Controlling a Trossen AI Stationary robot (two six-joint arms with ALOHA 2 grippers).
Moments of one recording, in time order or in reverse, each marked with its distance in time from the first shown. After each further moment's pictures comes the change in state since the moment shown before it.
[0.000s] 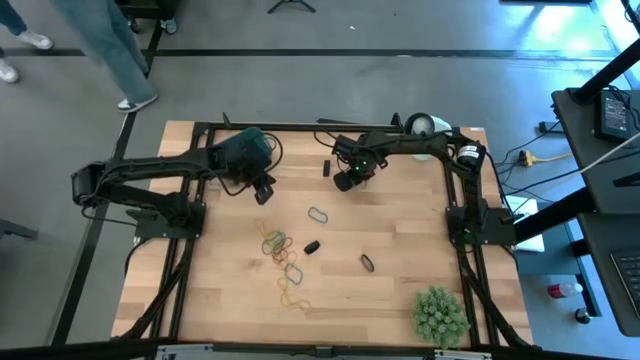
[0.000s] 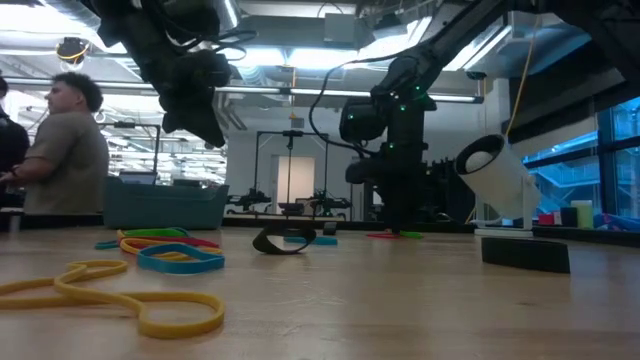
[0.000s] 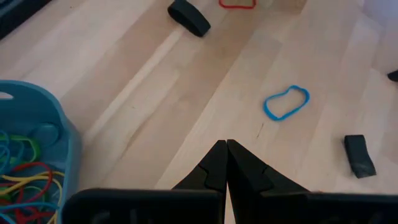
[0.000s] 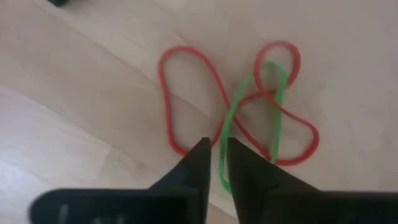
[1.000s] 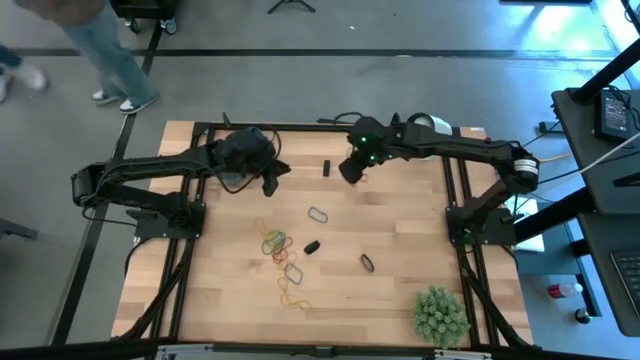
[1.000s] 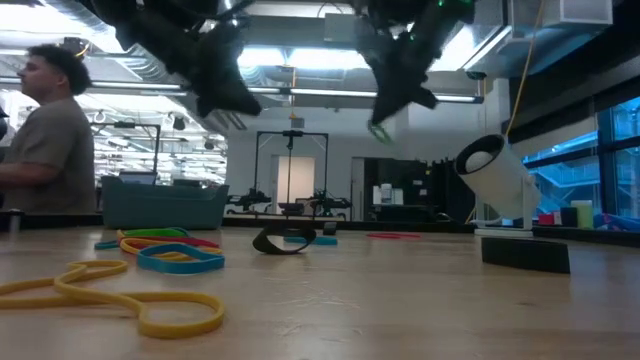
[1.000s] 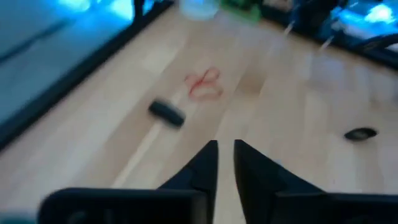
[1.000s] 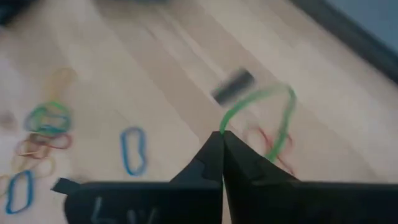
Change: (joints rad) left arm 0.022 0.000 0.000 0.316 0.062 0.111; right arm 0.107 -0.424 0.001 0.100 0.081 -0.169
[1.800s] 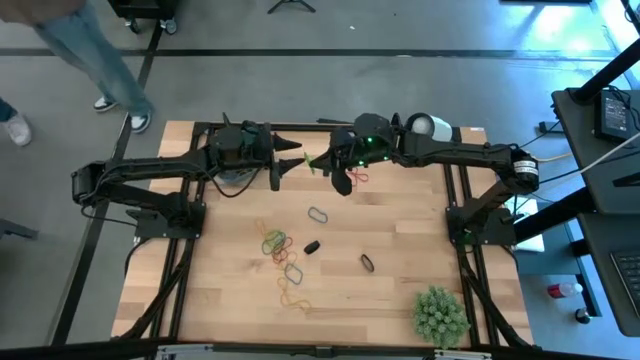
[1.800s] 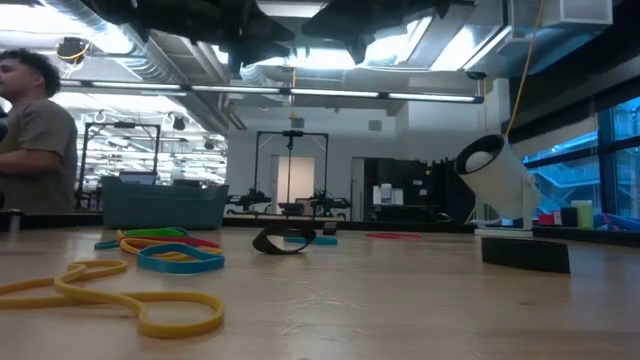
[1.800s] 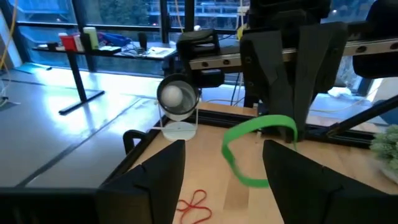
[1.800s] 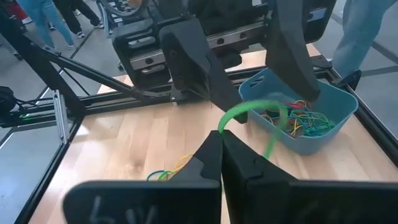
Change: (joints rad) left arm -0.054 0.000 0.000 0.446 -0.023 0.132; right arm 0.083 -0.002 0.000 0.577 -0.324 -0.312
